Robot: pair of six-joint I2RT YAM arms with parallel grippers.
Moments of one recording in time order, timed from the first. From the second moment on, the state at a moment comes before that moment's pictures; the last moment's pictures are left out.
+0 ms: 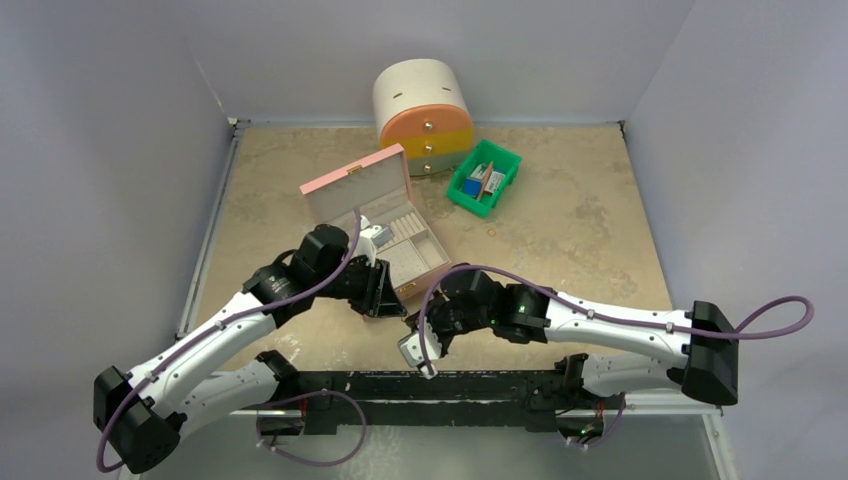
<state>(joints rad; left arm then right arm) -0.70 0.92 0.76 -0.51 0.55 -0.52 1.21 1.19 0.84 -0.29 -0.32 -1.06</state>
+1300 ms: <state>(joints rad) -0.71 0.91 0.75 -0.48 0.52 -0.54 1.23 1.14 0.83 -0.24 -0.28 -1.01</state>
